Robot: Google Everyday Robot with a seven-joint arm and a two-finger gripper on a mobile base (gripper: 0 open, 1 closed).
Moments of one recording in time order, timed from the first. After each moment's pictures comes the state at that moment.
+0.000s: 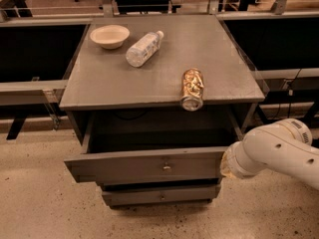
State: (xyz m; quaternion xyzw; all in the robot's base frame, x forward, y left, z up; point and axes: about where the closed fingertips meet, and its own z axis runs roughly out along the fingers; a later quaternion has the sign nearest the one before) arm 0.487 -0.217 0.630 -0.72 0.67 -0.08 0.15
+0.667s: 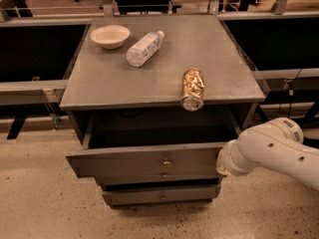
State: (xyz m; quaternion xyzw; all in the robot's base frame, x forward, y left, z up) arm 0.504 -0.210 0.623 -0.72 0.67 -0.09 0.17
